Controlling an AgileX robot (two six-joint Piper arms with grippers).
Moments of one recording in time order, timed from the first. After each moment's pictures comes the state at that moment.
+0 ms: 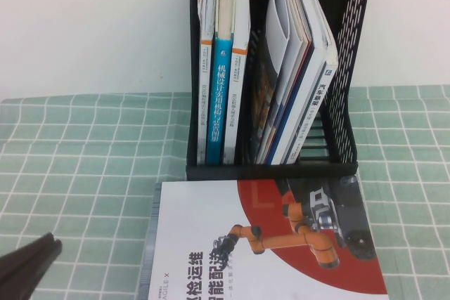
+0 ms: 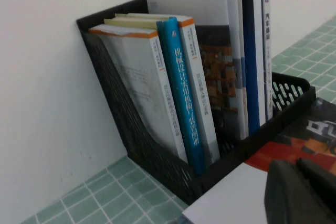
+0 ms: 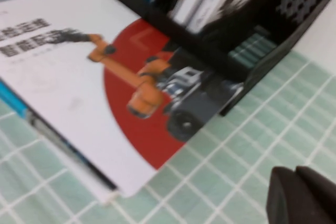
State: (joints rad) right arm 0.66 0.20 -0.40 -0.15 0.73 -0.13; left arm -0.65 0.24 -0.29 0.24 0.21 0.00
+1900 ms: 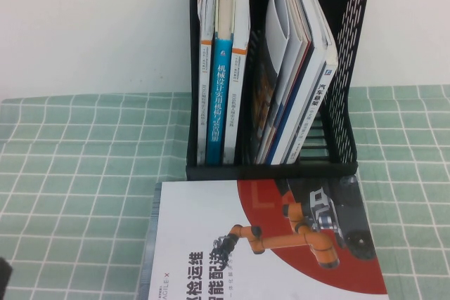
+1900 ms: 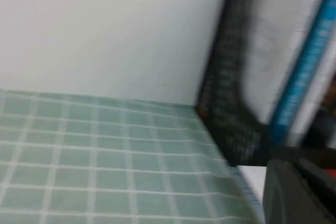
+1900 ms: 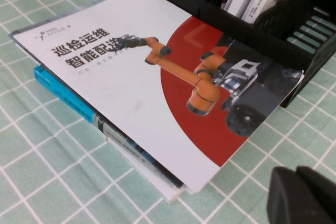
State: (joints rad) right arm 0.66 0.20 -0.39 0.03 0.76 -0.13; left arm -0.28 0.05 -0.02 0.16 0.12 -0.43
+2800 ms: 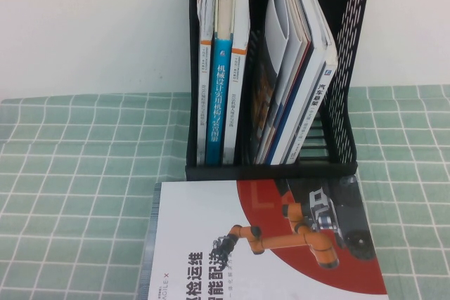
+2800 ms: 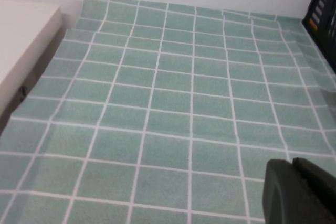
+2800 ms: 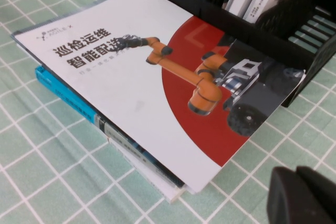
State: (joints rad) right arm 0.66 0.20 -0.39 0.04 0.76 -0.13; left arm -0.05 -0.01 0.02 0.13 0.39 -0.31
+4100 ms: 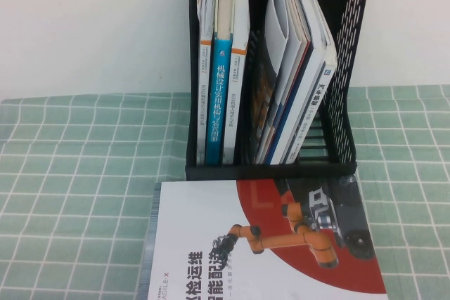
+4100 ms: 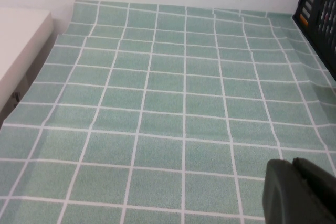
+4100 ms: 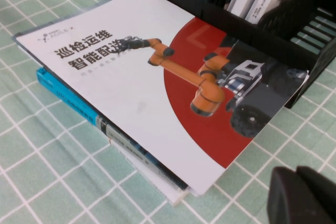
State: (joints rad) right arm 0.66 0.20 -0.36 0.04 0.73 -0.13; left arm -0.05 -0.01 0.02 0.07 0.39 -0.22
